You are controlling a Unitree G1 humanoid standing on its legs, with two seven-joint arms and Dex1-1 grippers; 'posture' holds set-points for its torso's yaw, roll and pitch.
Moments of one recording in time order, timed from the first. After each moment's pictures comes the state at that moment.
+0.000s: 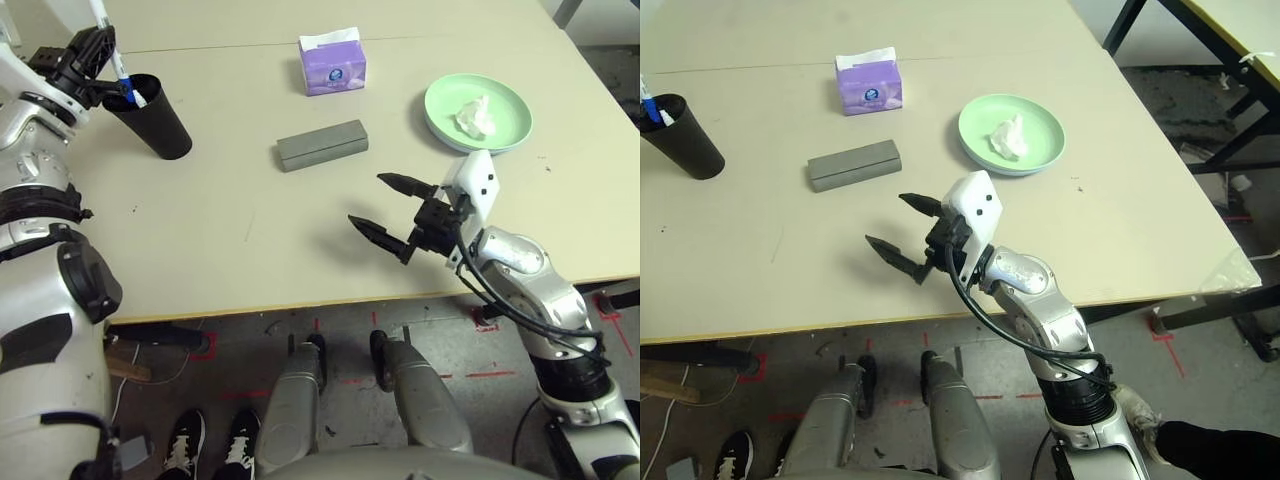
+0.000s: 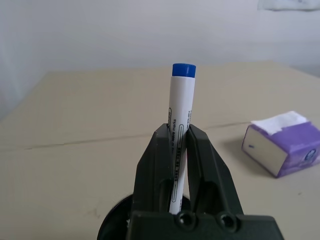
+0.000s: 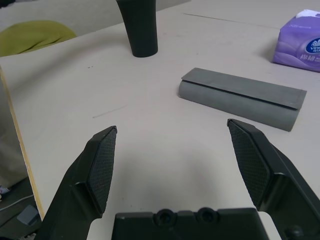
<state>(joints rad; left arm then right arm) -1.11 0.83 0.39 1.15 -0.27 -0.15 -0.72 -0.35 -0.37 0.16 -0.39 0.38 0.42 0.64</state>
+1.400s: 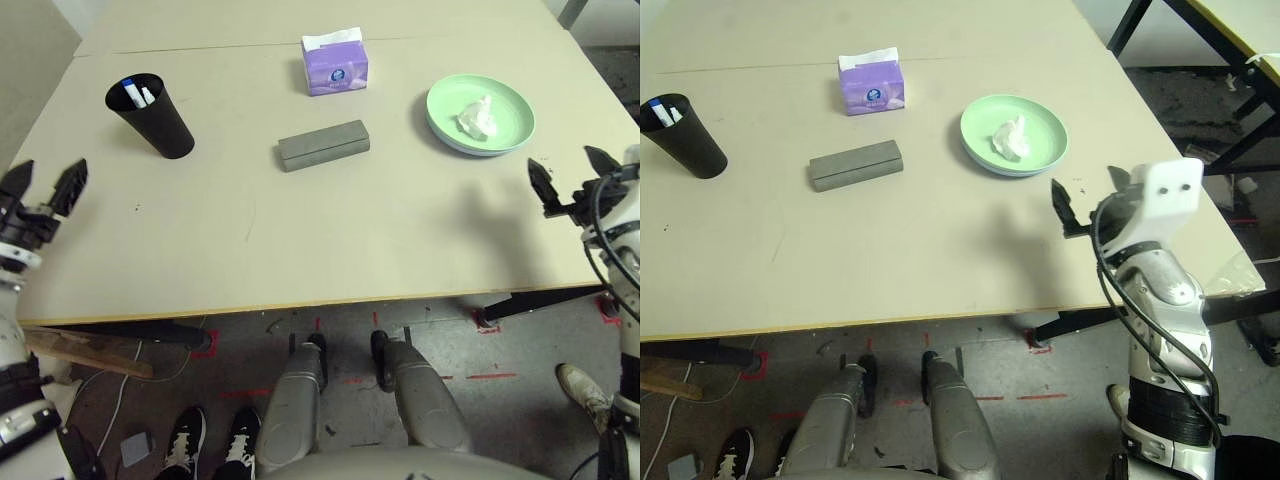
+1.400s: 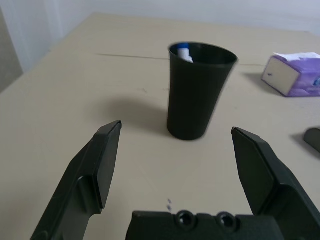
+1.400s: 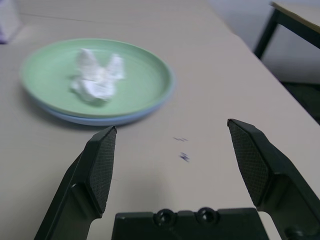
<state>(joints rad) -0.13 0.67 0.74 0.18 -0.60 0.17 -0.64 -0.25 -0.52 -0.41 -0.12 0.27 0.30 0.29</state>
